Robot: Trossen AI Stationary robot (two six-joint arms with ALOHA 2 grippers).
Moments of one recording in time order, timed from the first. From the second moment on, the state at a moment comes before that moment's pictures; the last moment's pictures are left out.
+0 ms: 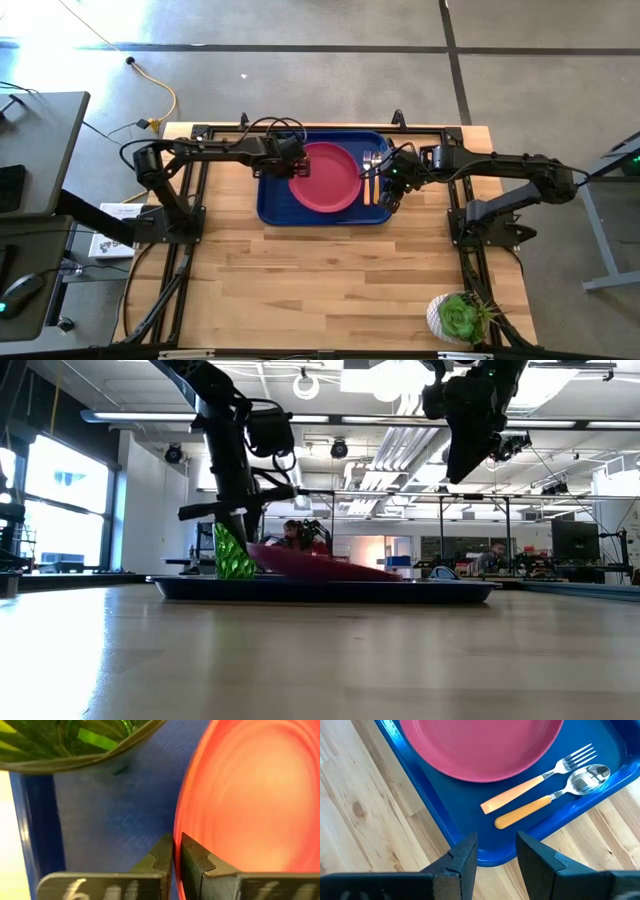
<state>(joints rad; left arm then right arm) 0.39 1.71 1.14 -0.65 -0.16 -1.11 -0.18 1.28 1.11 -0.96 0.09 0.34</state>
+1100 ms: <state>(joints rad) 0.36 1.45 1.14 -0.65 -0.13 -0.85 -0.17 1.28 1.11 -0.87 0.04 0.47</state>
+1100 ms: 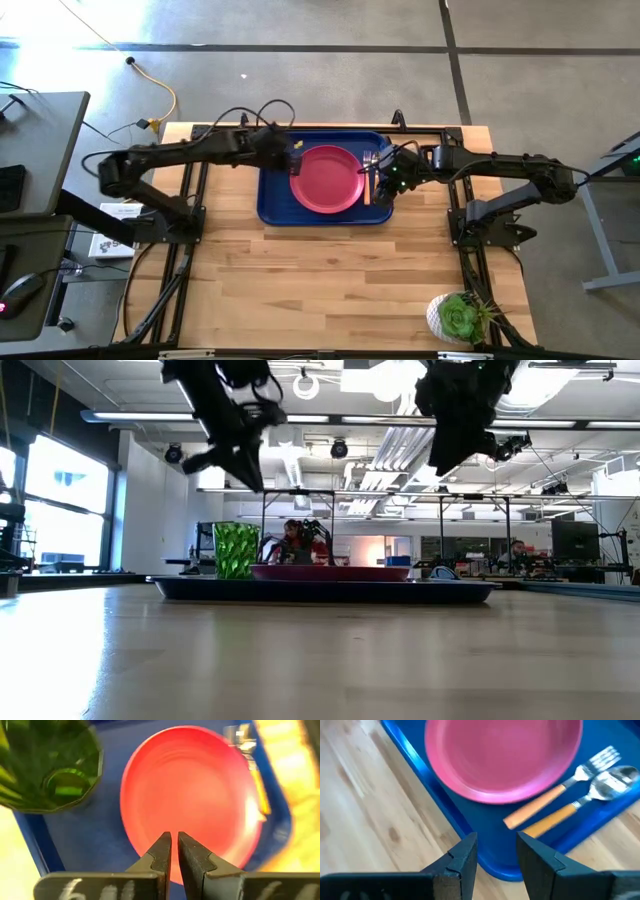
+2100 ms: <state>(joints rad) -0.14 0.89 0.69 -0.02 -0.04 -0.33 0.08 1.28 1.12 0.10 0.01 0.28</state>
